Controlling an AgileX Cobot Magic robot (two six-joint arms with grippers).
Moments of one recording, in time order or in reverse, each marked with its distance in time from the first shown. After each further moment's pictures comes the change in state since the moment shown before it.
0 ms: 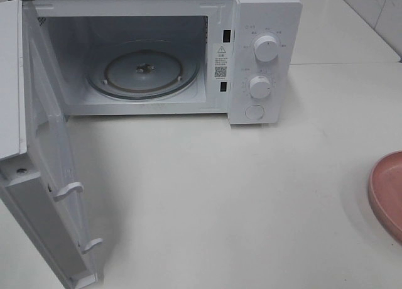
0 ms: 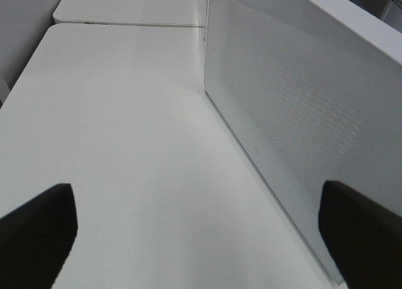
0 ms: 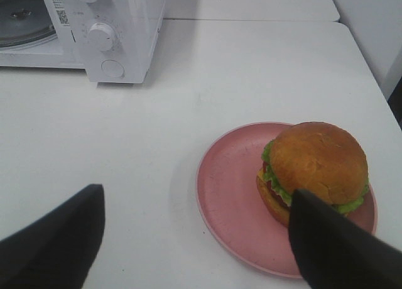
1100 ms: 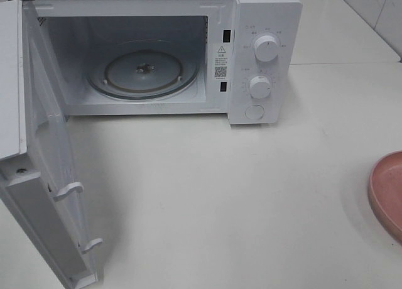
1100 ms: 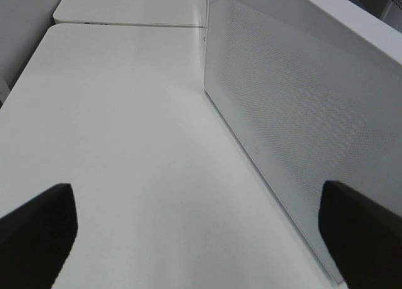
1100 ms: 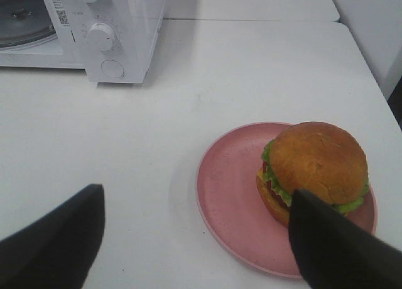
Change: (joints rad) left arm 0.000 0.000 0.000 0.000 0.000 0.000; right arm 0.000 0.000 0.000 0.000 0.000 0.000
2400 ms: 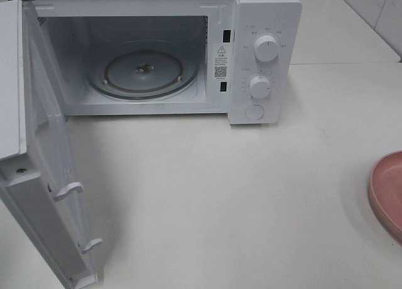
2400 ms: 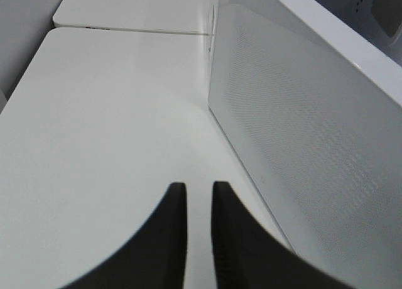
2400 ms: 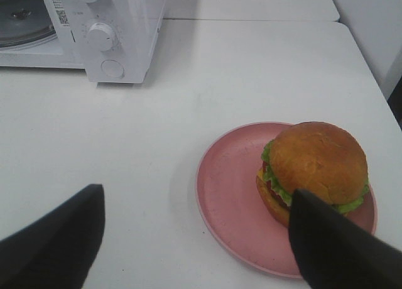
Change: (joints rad) left arm 0.000 0.270 -0.011 0.000 -0.216 -0.012; right arm 0.000 0.000 0.000 0.000 0.000 0.000
